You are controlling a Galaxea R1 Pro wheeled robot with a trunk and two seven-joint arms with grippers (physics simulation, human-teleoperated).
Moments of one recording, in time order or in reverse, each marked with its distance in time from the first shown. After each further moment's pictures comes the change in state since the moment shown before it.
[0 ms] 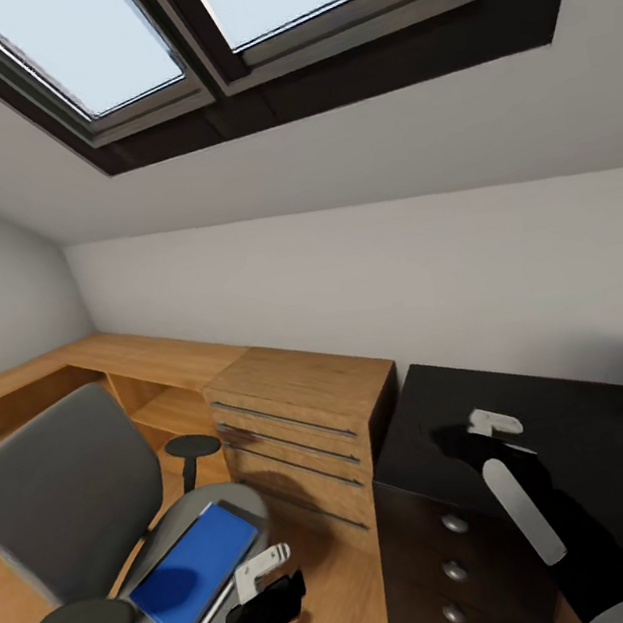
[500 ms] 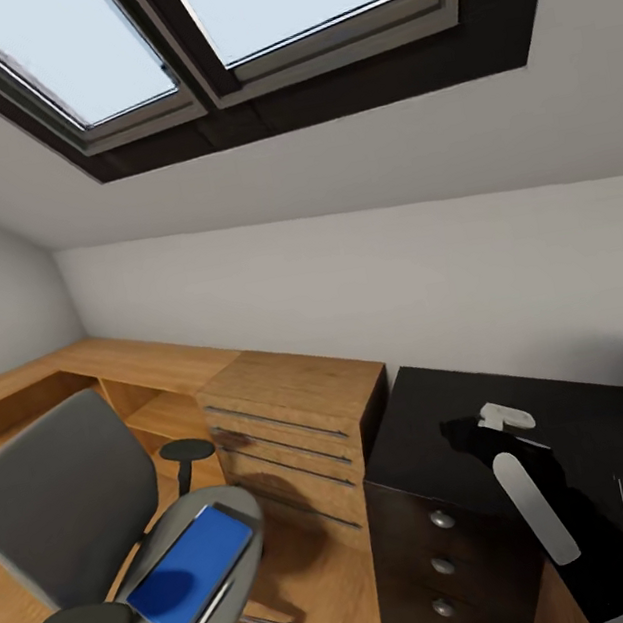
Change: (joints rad) left arm 0.001 0.000 -0.265 0.547 -0.024 -0.282 -0.004; right arm 0.019 0.004 -0.044 -0.095 -0.009 0.050 -0.044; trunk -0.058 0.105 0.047
